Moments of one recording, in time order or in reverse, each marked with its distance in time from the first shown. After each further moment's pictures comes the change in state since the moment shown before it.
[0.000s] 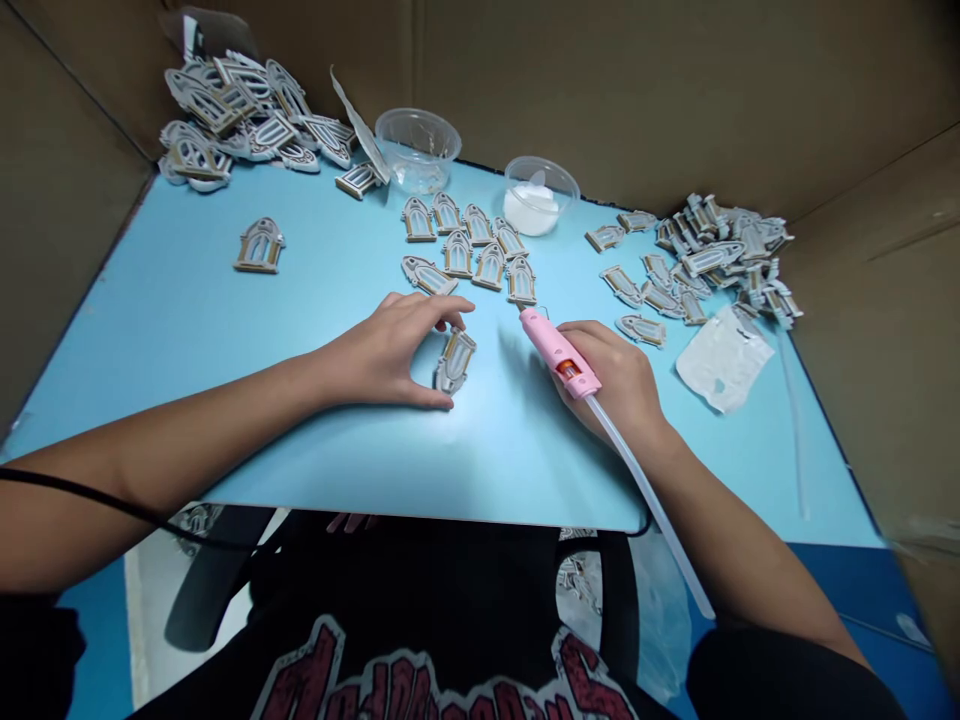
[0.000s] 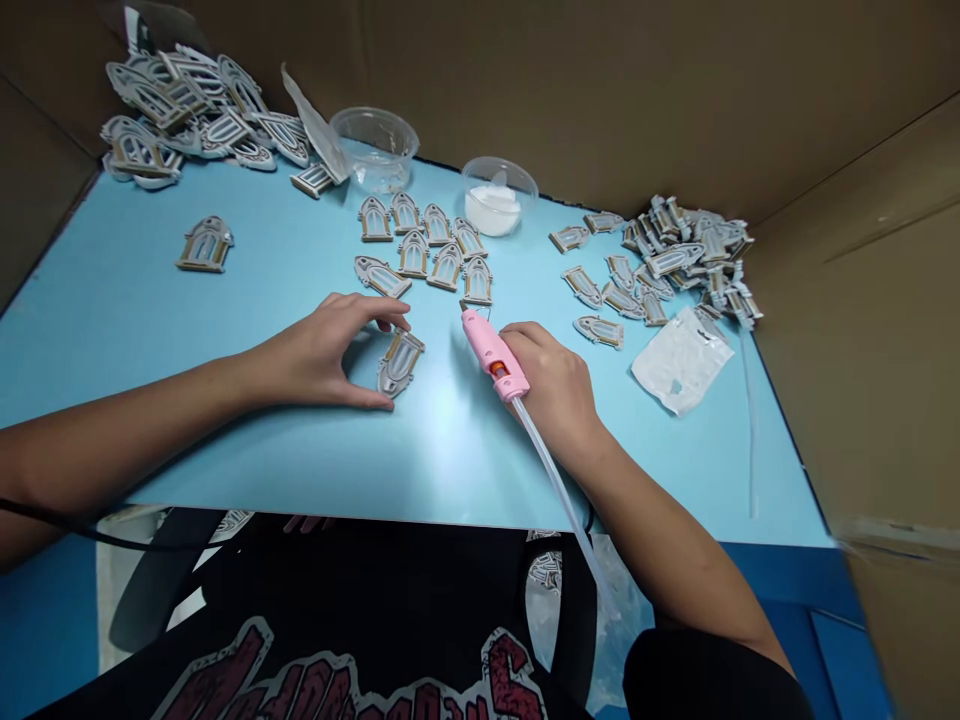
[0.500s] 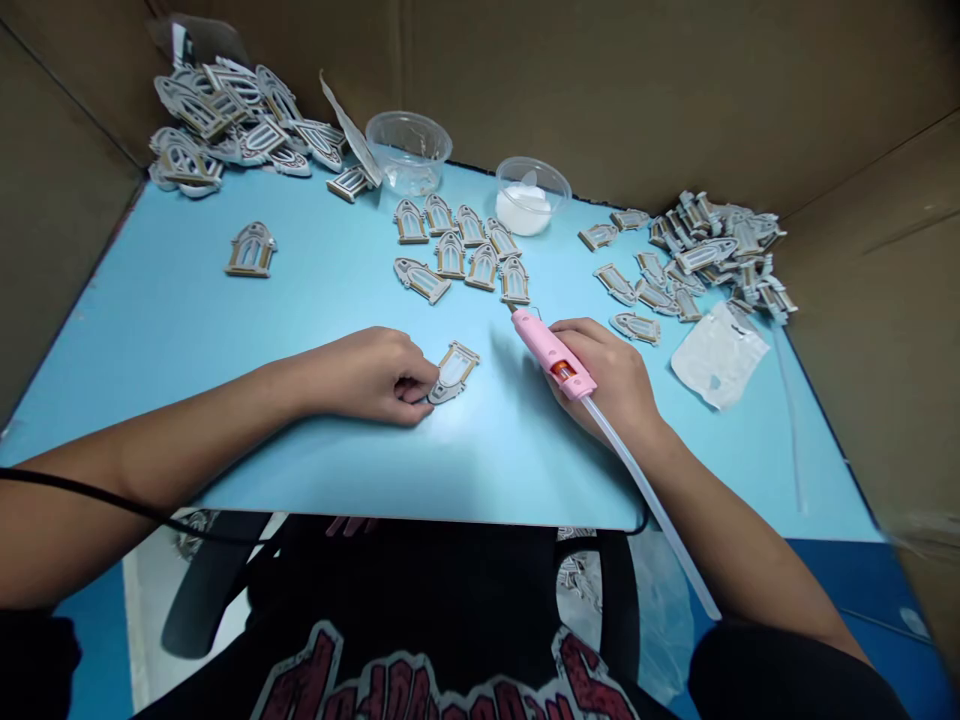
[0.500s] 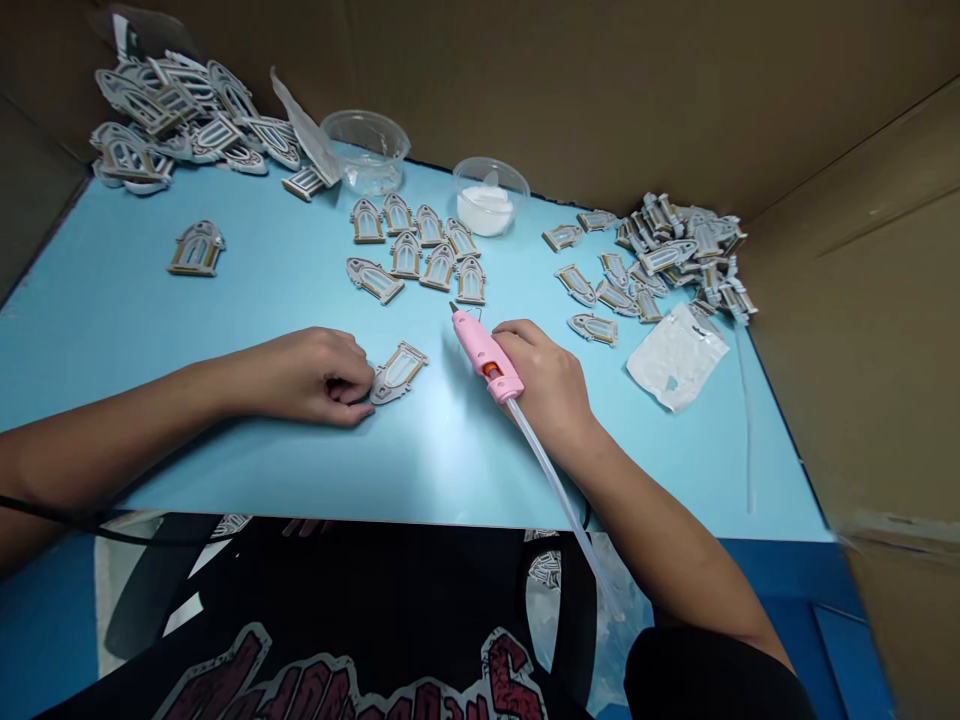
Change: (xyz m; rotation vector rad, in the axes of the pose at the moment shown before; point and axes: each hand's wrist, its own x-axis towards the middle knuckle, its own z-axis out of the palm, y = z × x) left_hand 0.001 0.013 -0.014 -0.053 -0.332 0.059; right_hand 0.001 0.001 0.002 -0.018 -0.007 0.014
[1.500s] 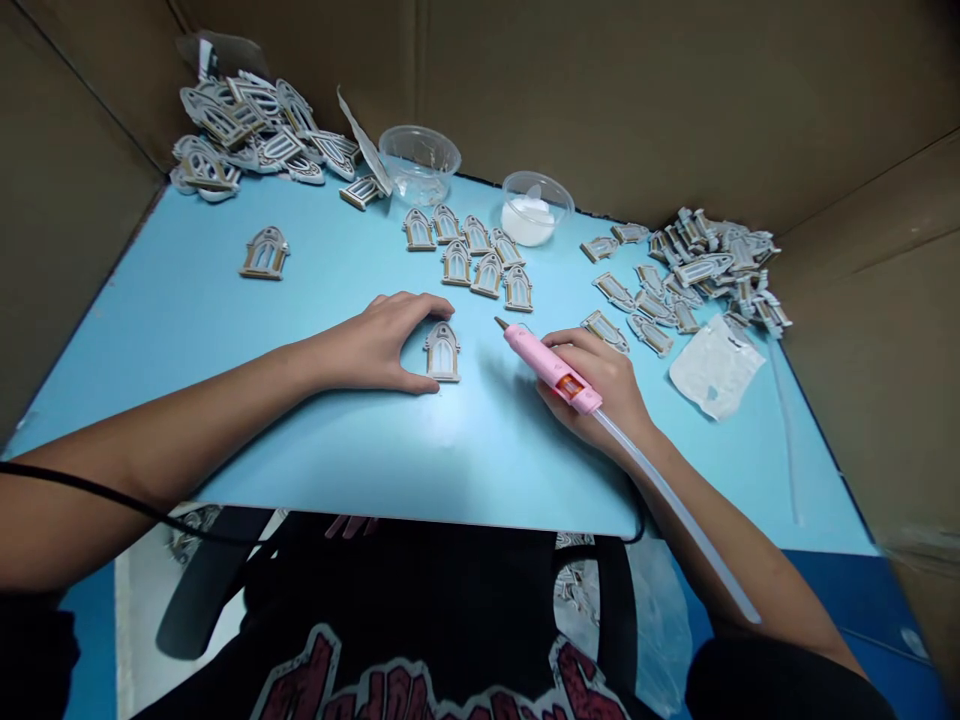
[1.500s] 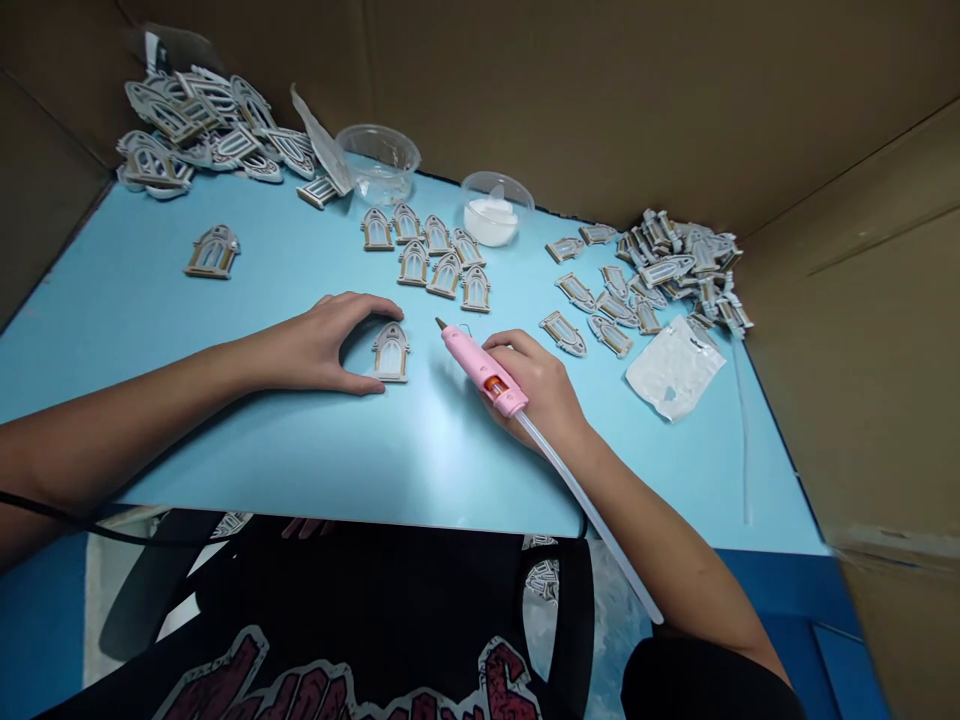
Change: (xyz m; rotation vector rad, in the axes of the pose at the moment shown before) left_hand 0.005 -0.024 0.001 0.012 0.181 -0.305; right_hand 0.002 0.000 0.002 0.225 0.062 -0.190
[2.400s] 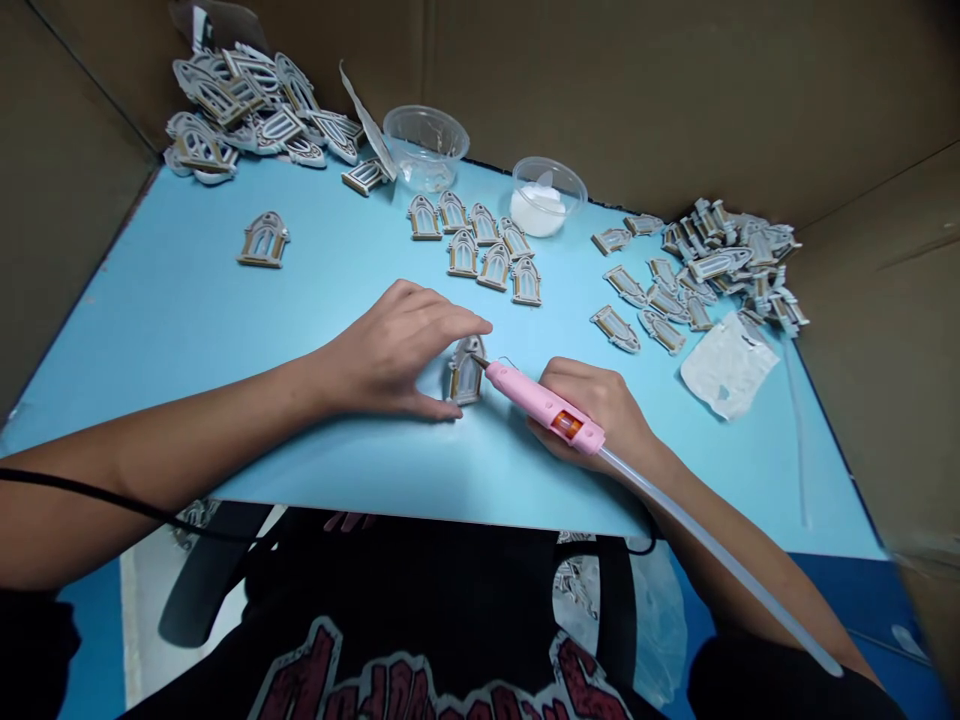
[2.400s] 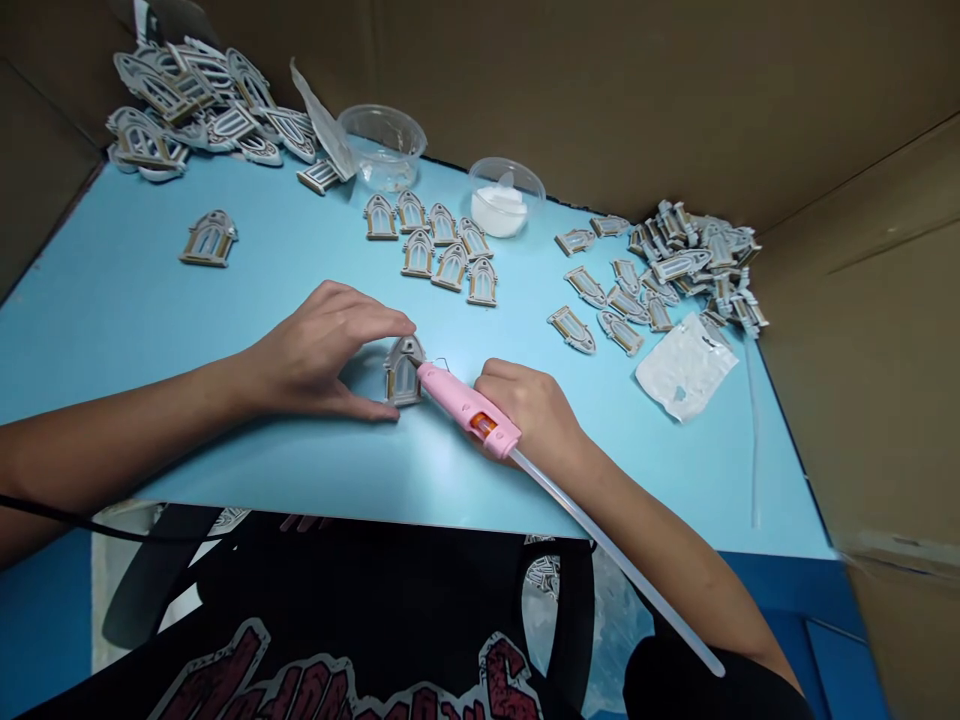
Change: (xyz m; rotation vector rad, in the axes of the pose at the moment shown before) left_hand -0.013 0.019 0.009 0.198 0.290 0.423; right_hand -0.005 -0.018 -0.004 0.015 -0.331 -0.069
